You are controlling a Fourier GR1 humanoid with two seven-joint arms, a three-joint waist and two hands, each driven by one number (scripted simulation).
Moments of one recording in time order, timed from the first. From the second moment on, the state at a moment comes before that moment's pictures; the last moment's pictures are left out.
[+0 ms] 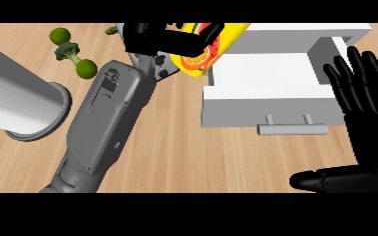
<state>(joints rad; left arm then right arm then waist) -0.93 0.00 -0.04 -1.15 0.20 0.23 -0.15 -0.09 -0.10 -0.08 -2.09 -0.17 0.14 0.19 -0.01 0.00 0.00</state>
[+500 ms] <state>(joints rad) -1.10 0.00 -0.13 -0.87 0.29 0.32 -0.21 -0.09 -0.10 -0.09 -2.06 -0.17 0.16 0.16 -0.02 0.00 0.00</state>
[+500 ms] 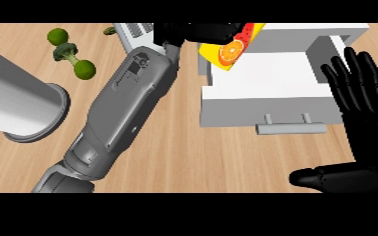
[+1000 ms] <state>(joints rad) -1.23 0.00 -0.26 -0.60 0.45 0.39 -0.31 -0.09 -0.11 -0.10 -2.03 -0.18 0.18 0.13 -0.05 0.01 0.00</state>
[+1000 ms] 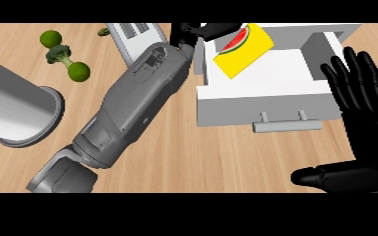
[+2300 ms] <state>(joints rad) -1.32 0.00 -0.58 -0.43 0.66 0.47 -0.36 -0.18 -0.09 -0.07 -1.99 -0.23 0.19 0.13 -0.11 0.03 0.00</state>
